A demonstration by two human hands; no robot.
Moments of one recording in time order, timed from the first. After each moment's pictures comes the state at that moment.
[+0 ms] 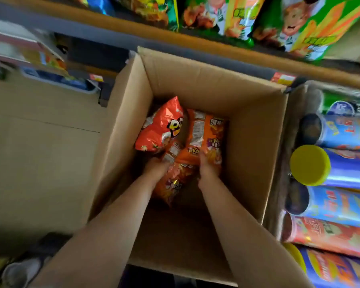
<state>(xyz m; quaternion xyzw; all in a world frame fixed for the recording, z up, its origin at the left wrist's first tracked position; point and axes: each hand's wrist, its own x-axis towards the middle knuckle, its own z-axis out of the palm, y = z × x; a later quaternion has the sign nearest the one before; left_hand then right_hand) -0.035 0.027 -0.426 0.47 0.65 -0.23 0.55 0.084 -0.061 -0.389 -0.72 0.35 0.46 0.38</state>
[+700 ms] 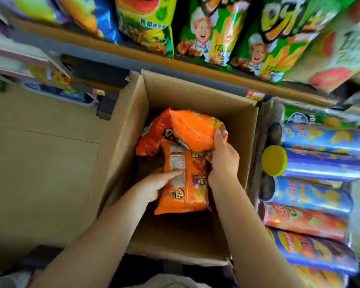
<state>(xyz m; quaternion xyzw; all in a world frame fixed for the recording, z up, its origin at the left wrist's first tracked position) -0.038 0.004 -0.342 0.29 0.55 -0.17 0.76 0.105 -0.052 -0.251 -0.76 0.24 0.32 0.51</state>
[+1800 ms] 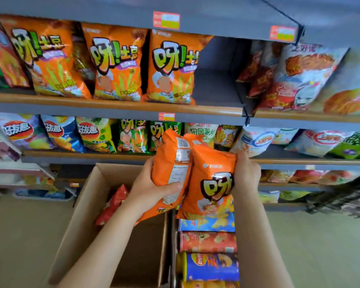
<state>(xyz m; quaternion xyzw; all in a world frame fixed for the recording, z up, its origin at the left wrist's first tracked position) 0.088 -0.096 -0.040 0.68 0.33 0.12 0.65 0.250 -0.242 0.021 -0.76 0.15 0.13 0.62</state>
